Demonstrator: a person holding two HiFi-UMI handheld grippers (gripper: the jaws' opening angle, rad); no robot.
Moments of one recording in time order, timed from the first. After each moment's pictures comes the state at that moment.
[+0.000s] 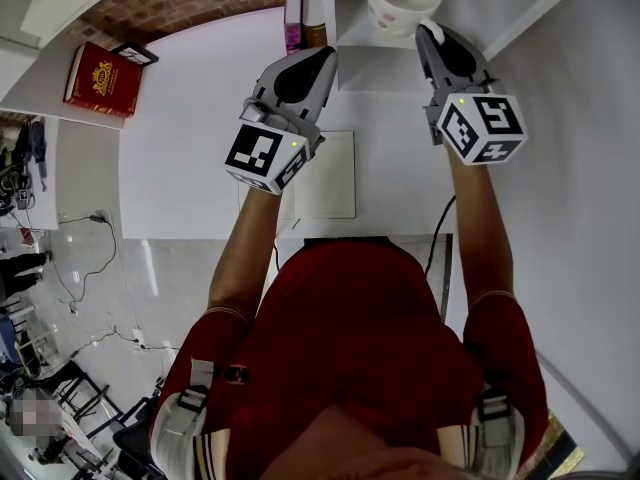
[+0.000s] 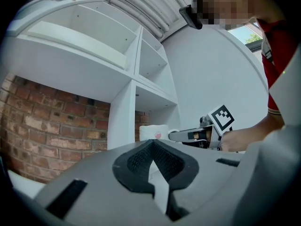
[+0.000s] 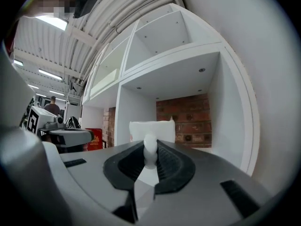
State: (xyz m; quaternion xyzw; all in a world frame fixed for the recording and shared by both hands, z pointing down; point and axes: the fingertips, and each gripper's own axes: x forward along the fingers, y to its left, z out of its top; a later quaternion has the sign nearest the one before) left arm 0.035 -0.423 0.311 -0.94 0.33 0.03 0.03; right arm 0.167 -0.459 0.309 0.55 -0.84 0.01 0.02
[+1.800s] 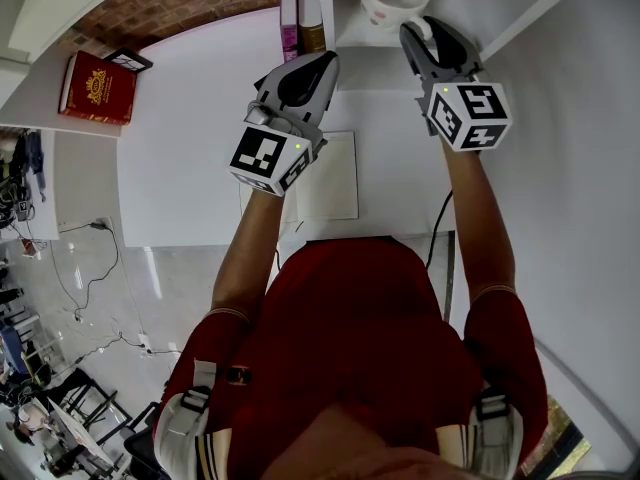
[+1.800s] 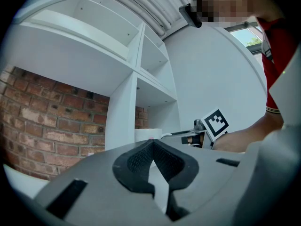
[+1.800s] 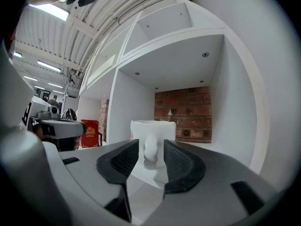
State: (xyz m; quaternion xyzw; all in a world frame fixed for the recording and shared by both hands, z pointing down) left arm 0.039 -0.430 0.328 -0.95 0.31 0.03 0.02; right arm 0.165 -0.482 0.337 0.56 -0.83 0.00 0.05
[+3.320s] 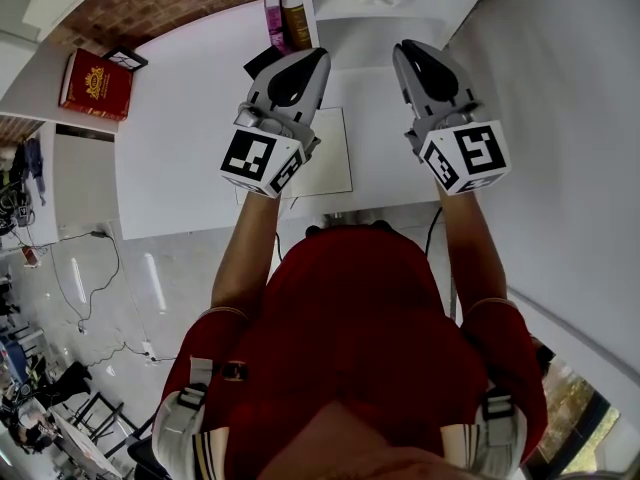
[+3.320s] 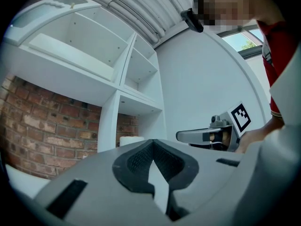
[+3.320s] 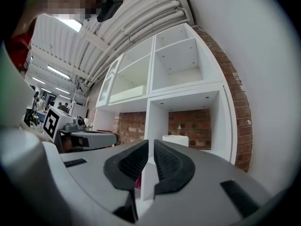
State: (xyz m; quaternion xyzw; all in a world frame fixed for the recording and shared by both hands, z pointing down) left arm 0.036 -0.351 0.302 -0.95 0.30 0.05 0.03; right arm 0.131 -0.341 0.291 0.54 -0.84 -0.04 0.00
